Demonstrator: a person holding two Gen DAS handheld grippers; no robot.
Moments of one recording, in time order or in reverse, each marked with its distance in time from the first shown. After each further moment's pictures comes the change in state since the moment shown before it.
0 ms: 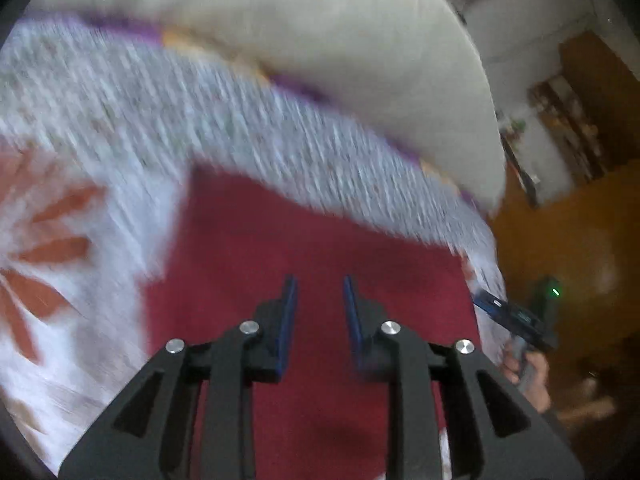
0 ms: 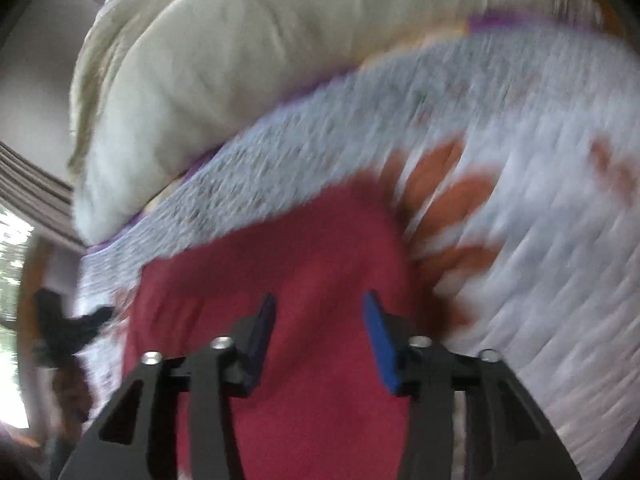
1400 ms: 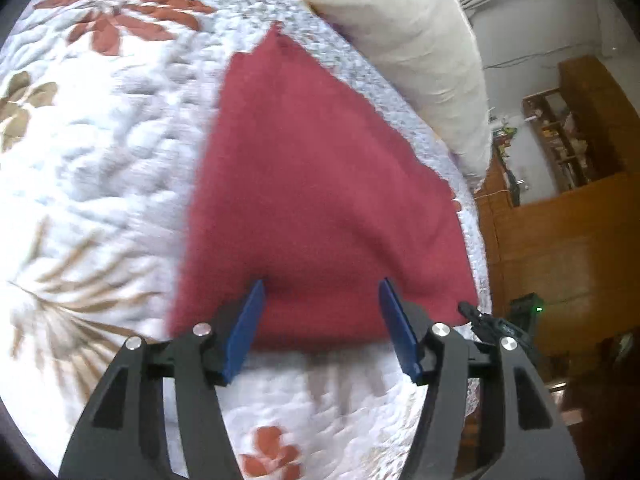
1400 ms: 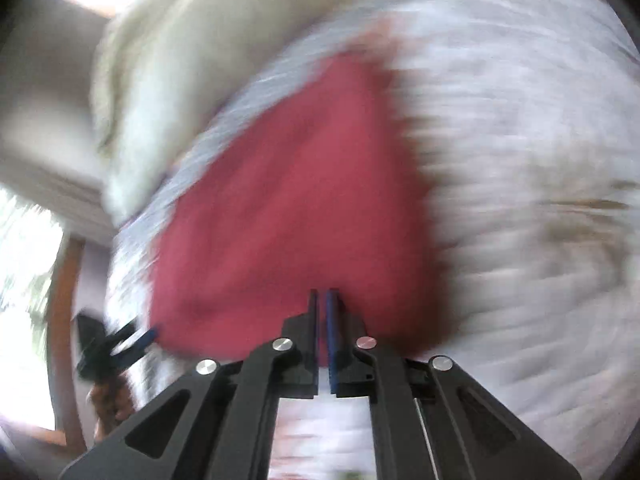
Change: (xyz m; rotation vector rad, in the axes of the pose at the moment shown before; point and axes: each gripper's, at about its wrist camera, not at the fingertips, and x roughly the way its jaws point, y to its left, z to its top) left arm -0.075 0.060 -0.165 -0.110 -0.034 -0.073; right arm -0.047 -0.039 -0.138 0.137 -0.018 0.052
